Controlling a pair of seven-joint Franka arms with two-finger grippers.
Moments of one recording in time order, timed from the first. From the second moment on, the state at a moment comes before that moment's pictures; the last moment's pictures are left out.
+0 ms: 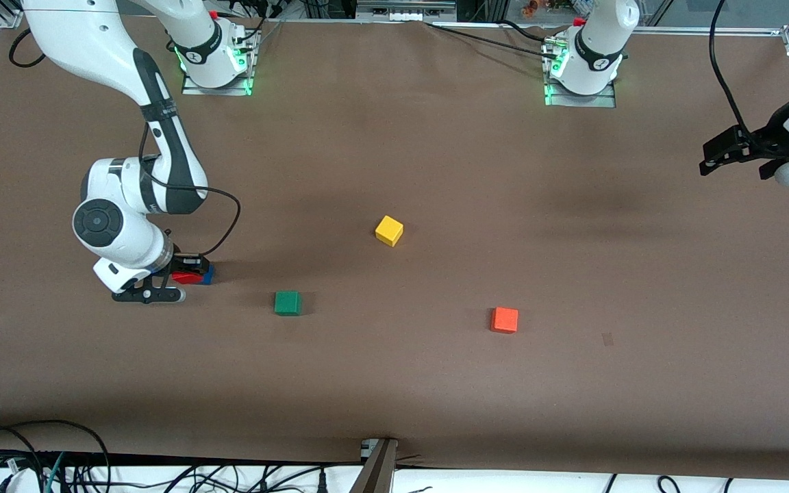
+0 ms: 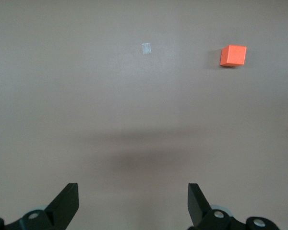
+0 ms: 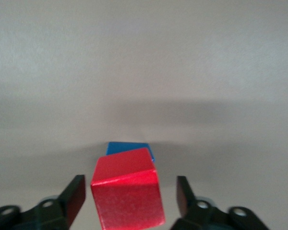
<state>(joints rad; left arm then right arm) 0.04 -0.02 -0.02 -1.66 -0.02 1.59 0.06 0.36 0.49 -0.27 -1.85 0.00 2.30 0.10</state>
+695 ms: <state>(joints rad) 0.06 -0.02 -0.01 -1.63 -0.03 1.60 0.09 0.37 0.38 -0.27 -1.58 0.00 1.95 0.01</state>
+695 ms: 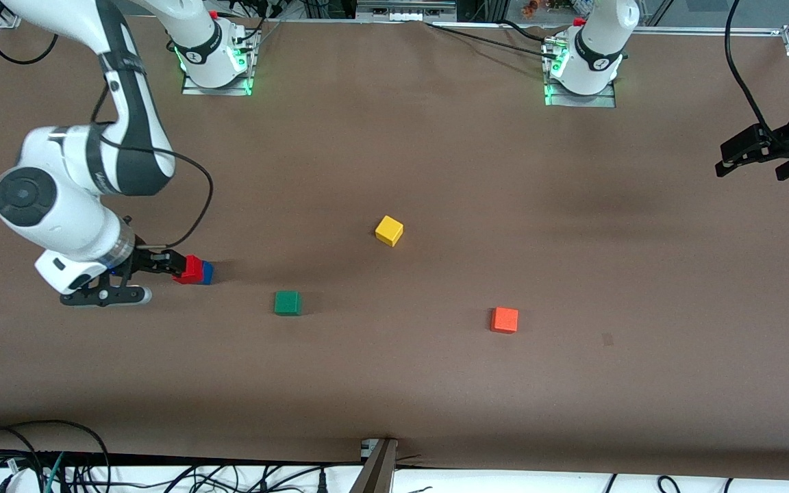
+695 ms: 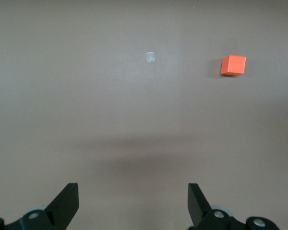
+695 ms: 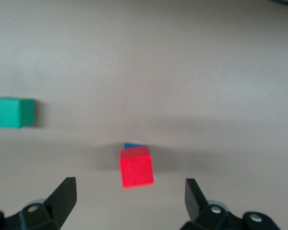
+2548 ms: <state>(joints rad) 0.06 -0.02 -0.03 -1.62 -0.03 1.58 0.10 0.19 0.00 -0.09 -1.52 0.01 1.39 -0.09</state>
